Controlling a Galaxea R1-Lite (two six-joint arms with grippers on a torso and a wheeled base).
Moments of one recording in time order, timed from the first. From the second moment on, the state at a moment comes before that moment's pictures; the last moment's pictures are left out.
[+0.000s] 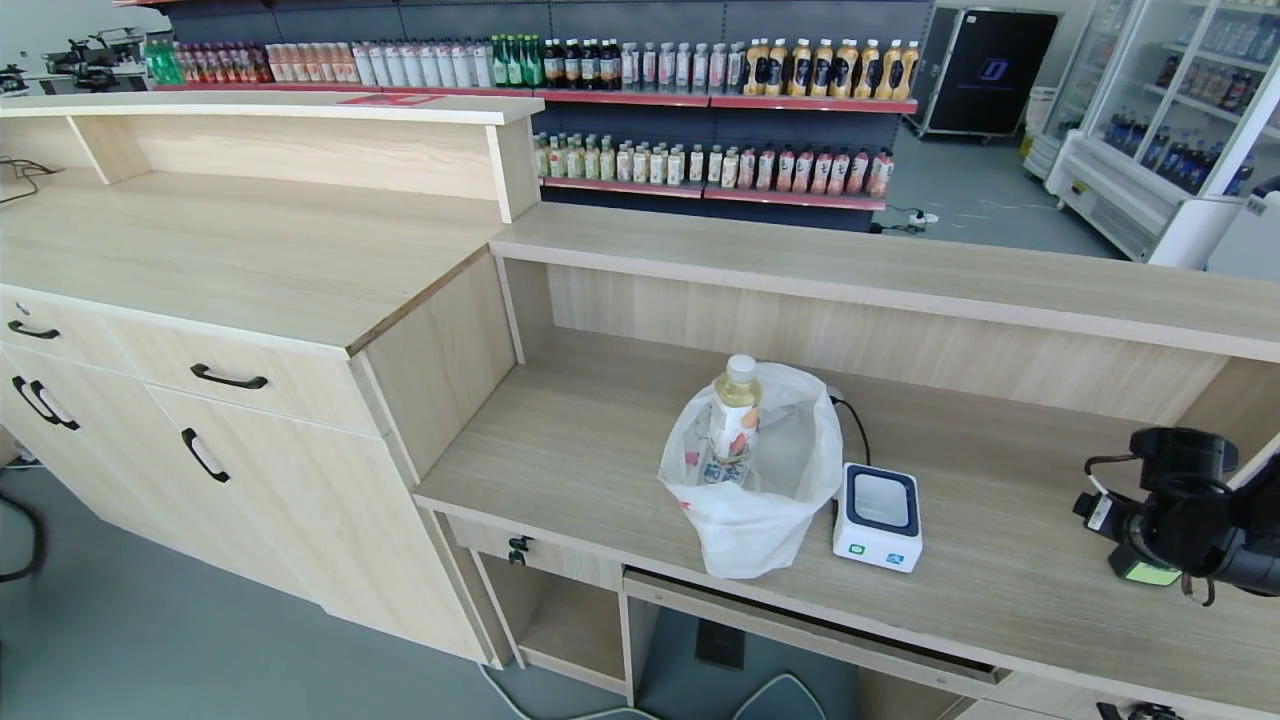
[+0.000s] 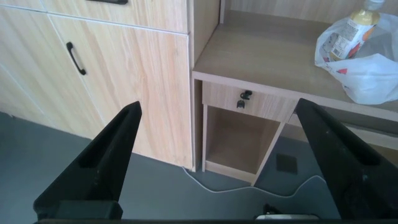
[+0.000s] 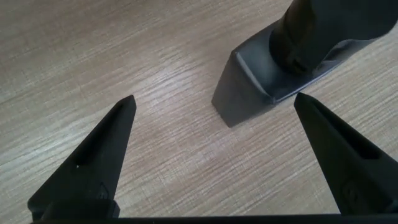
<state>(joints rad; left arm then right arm) 0.00 0.00 0.00 0.00 0.00 0.00 -0.37 2.30 -0.91 -0.76 -0.37 0.23</state>
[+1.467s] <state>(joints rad) 0.00 0.00 0.00 0.00 0.00 0.00 -0.42 2.42 -0.91 -1.02 -0.47 -0.09</state>
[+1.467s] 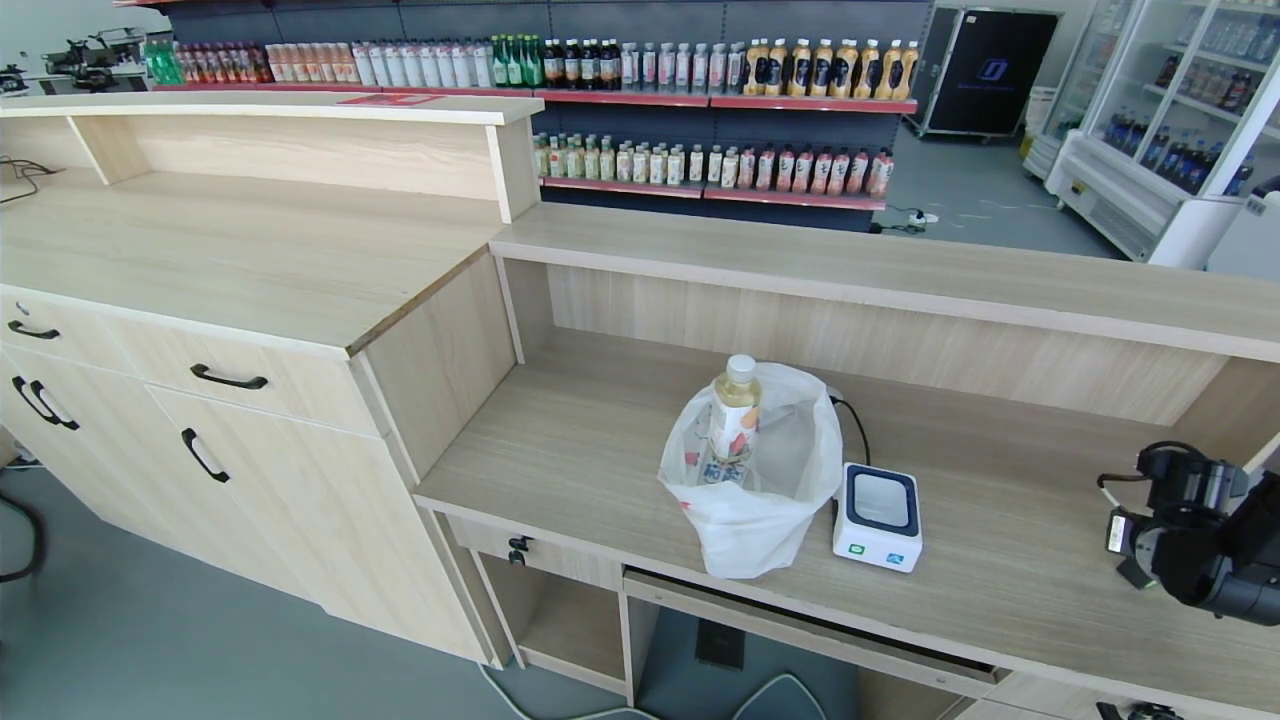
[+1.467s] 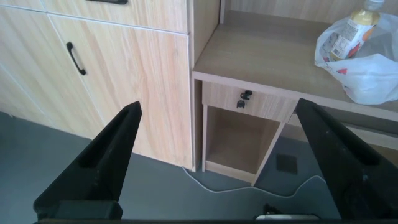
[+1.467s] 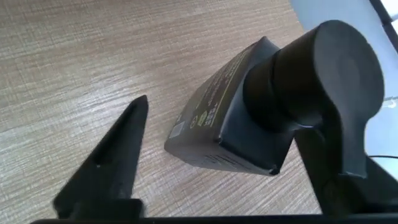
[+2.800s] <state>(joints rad) 0.00 0.00 0.00 0.00 0.00 0.00 -0.32 1.66 -1.05 0.01 0.88 -0.22</state>
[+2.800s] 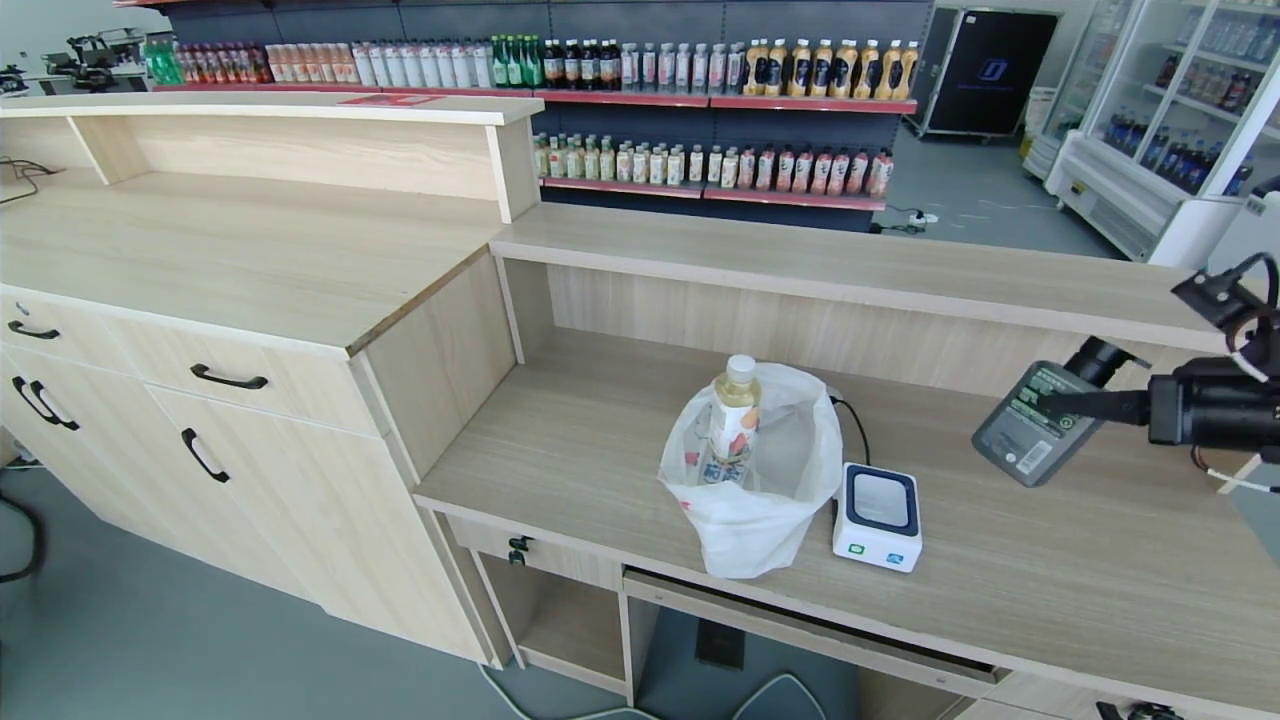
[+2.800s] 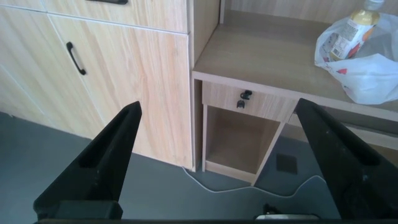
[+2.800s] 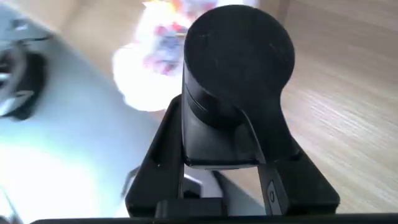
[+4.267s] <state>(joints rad) 0.00 0.00 0.00 0.00 0.00 0.00 0.36 1.09 -1.13 0.38 0.97 0.06</state>
